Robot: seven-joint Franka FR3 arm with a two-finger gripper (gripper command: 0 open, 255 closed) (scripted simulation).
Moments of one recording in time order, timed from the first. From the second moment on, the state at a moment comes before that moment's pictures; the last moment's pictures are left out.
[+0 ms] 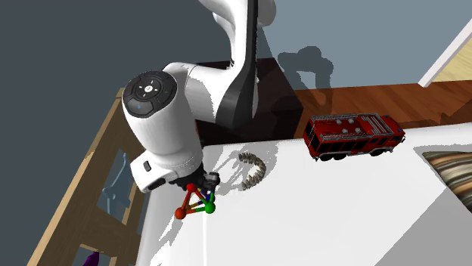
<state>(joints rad) -0.23 0.62 -0.15 -1.63 0.07 2.16 -0.09</state>
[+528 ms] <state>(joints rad) -0.23 0.57 -0.15 -1.61 0.07 2.08 -0.08</state>
